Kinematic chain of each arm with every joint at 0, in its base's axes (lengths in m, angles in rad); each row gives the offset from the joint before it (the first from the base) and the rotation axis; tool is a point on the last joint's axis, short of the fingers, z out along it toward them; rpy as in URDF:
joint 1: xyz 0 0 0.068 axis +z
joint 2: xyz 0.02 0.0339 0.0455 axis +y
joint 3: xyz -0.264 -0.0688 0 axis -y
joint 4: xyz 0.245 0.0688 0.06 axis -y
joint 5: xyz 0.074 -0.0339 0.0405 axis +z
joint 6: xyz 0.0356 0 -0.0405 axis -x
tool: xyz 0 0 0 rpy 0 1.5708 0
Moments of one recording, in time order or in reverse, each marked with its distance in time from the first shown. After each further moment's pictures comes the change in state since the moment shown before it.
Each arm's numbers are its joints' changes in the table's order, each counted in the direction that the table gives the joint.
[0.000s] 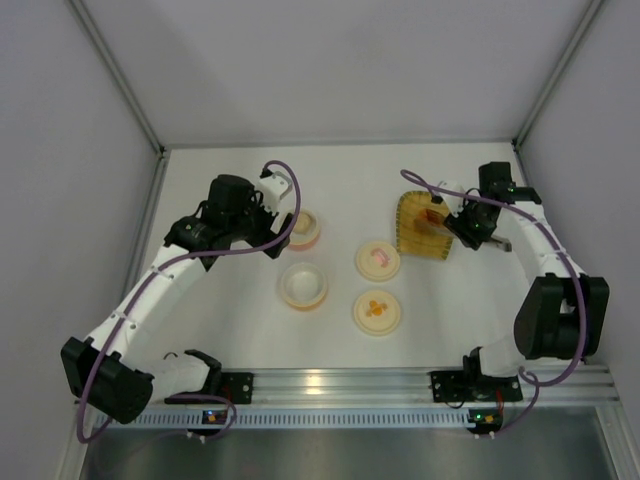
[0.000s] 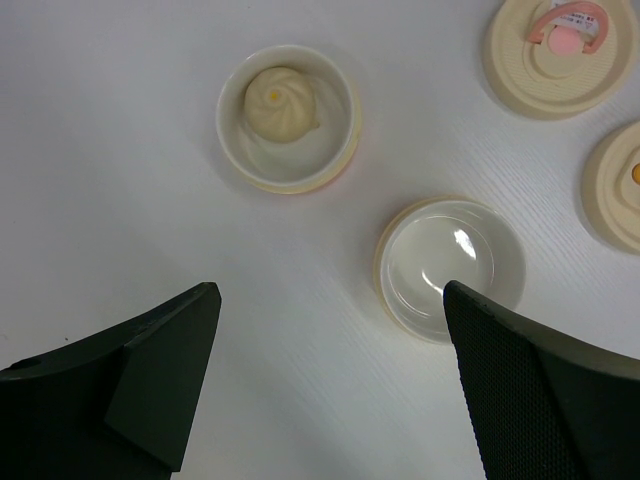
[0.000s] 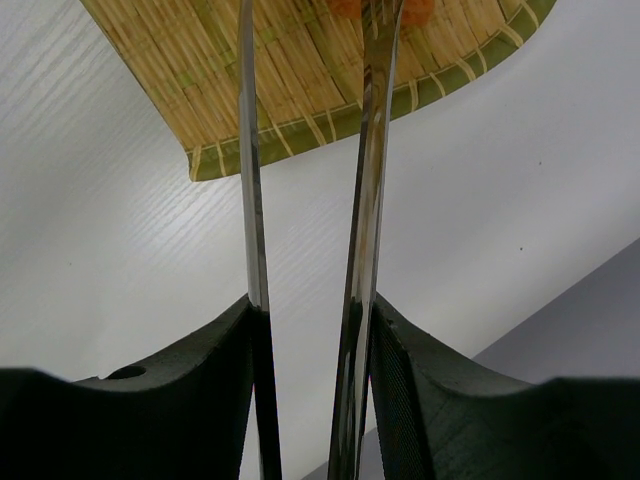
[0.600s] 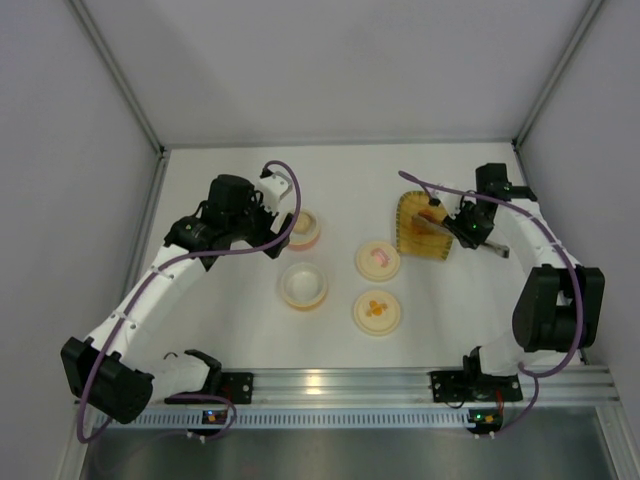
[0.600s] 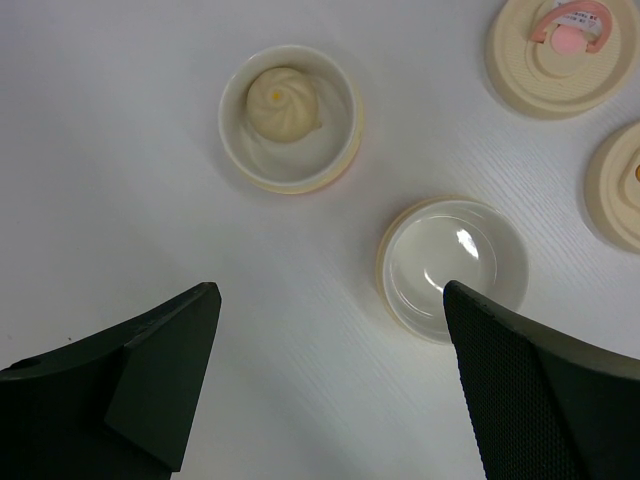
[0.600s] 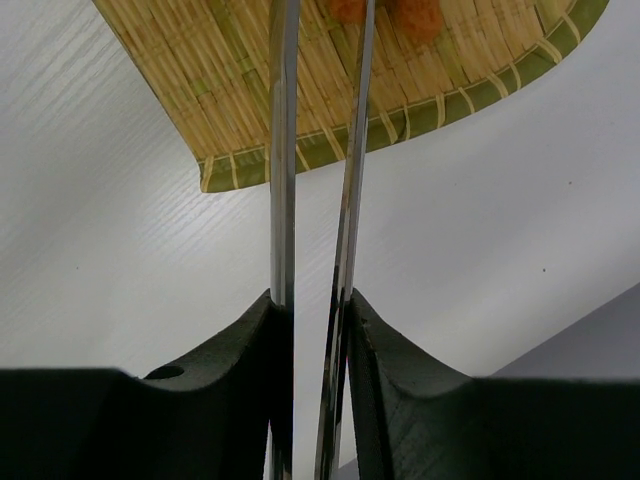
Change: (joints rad) left arm 0.000 0.000 0.000 0.001 0.004 -0.005; right arm -0.001 0.048 -0.002 0.002 0.024 0.018
